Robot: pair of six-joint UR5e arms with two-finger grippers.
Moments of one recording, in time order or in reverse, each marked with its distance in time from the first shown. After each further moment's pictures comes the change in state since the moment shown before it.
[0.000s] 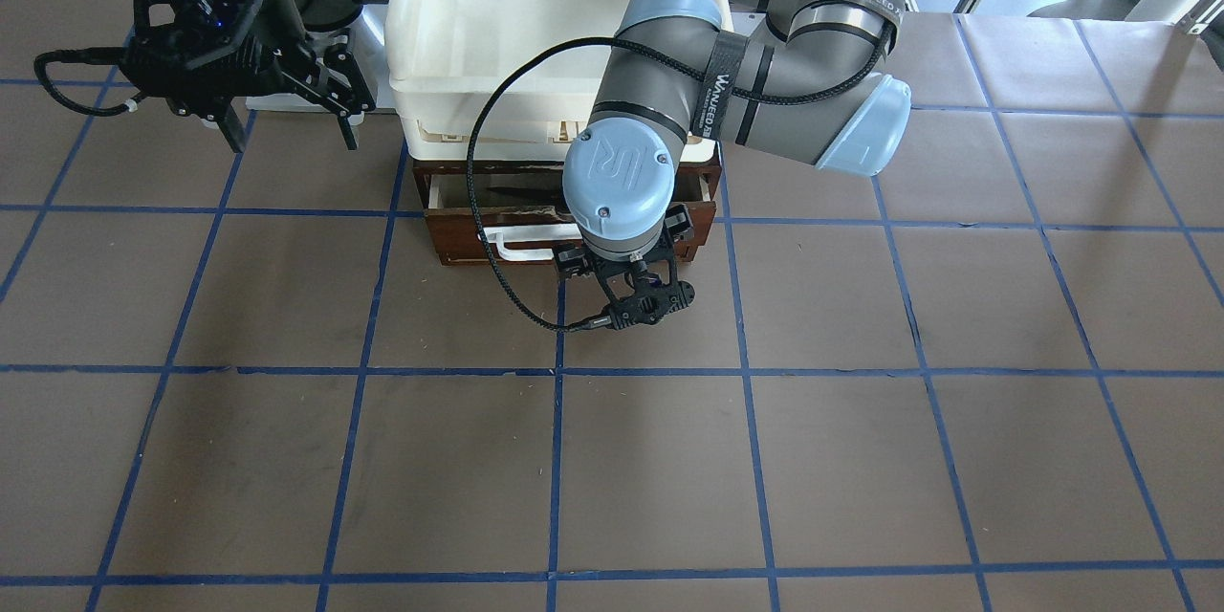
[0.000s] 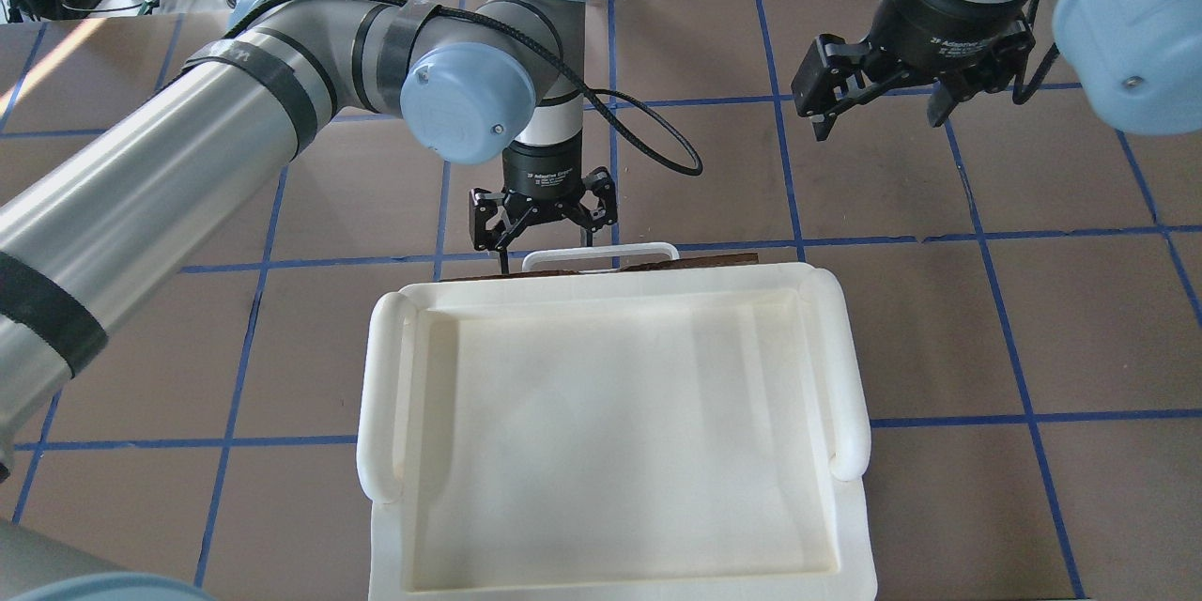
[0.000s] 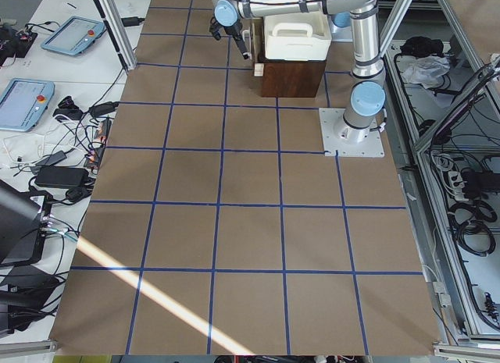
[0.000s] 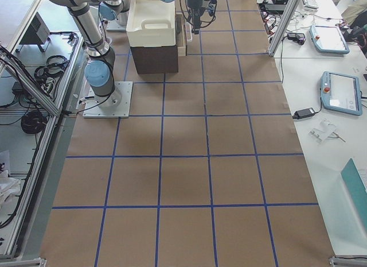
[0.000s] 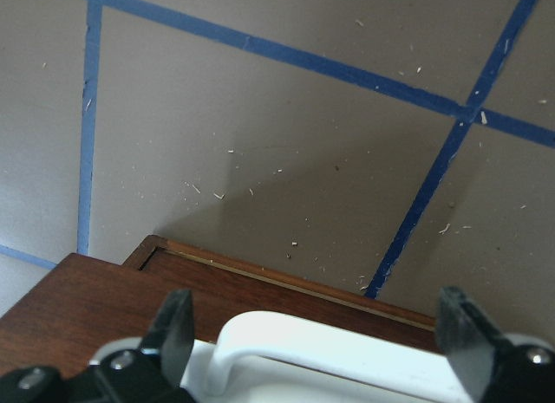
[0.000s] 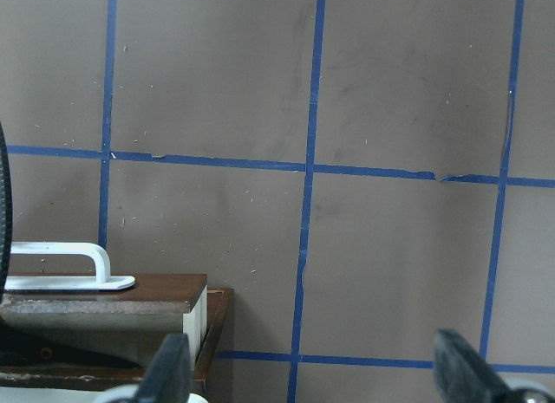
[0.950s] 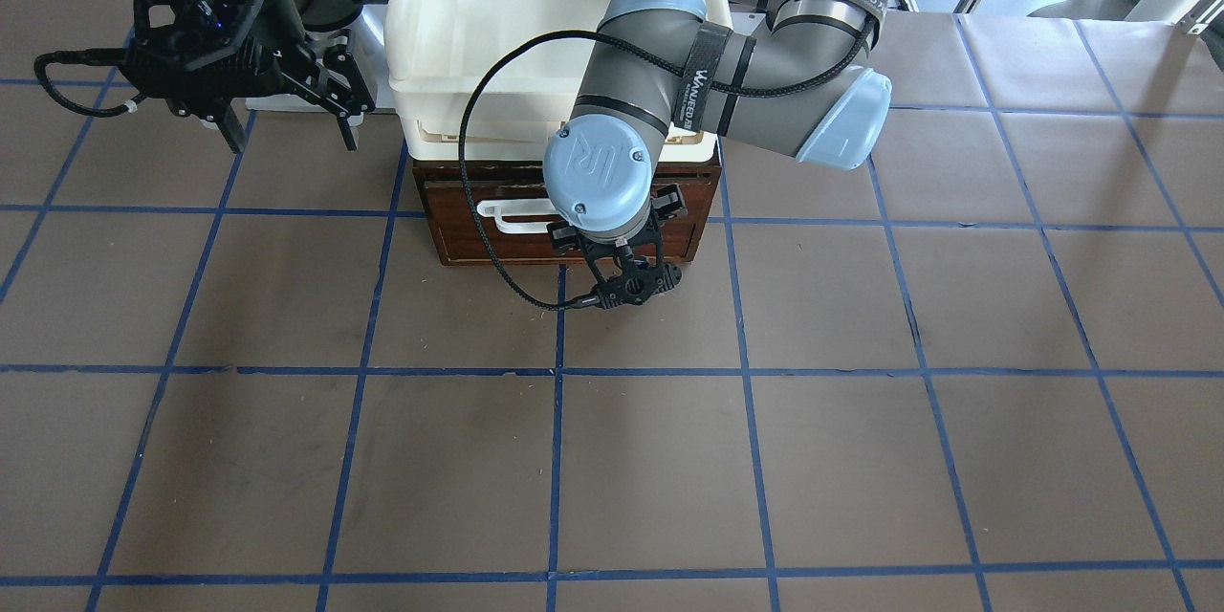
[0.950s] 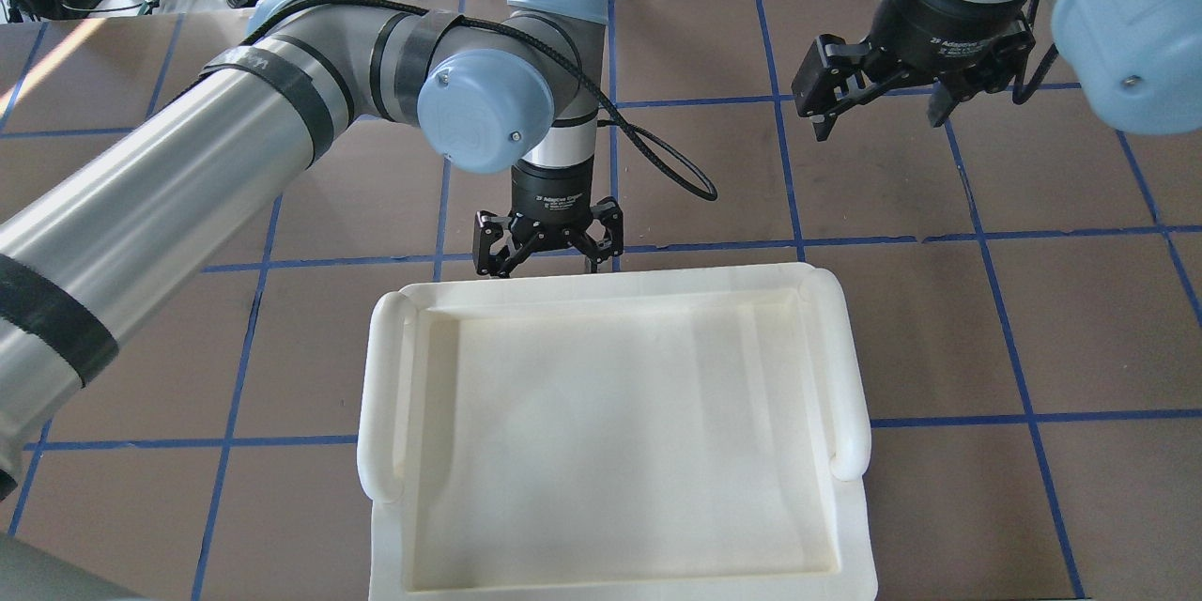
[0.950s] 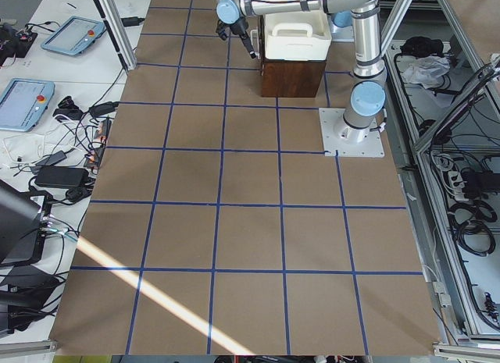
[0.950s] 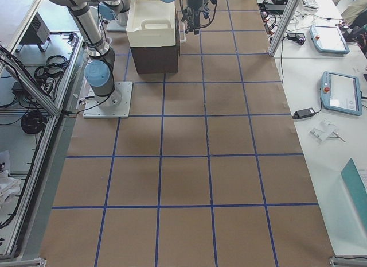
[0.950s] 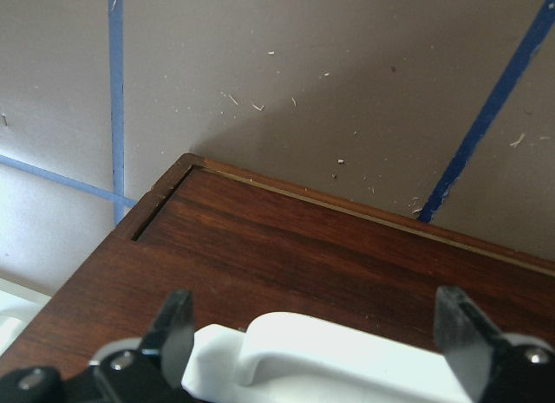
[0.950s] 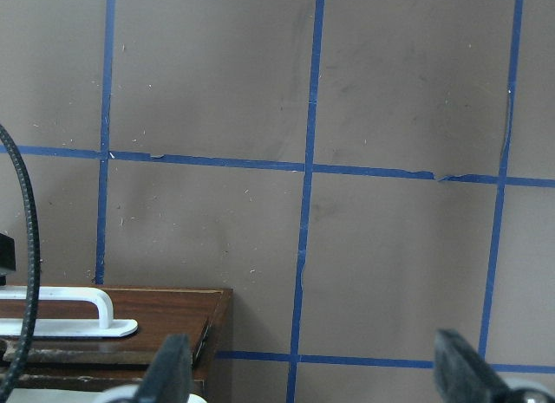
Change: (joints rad) left arm -0.029 0.005 -0.008 -0.084 0.002 0.000; right arm 0.000 0.001 0.000 0.000 -0.002 0.000
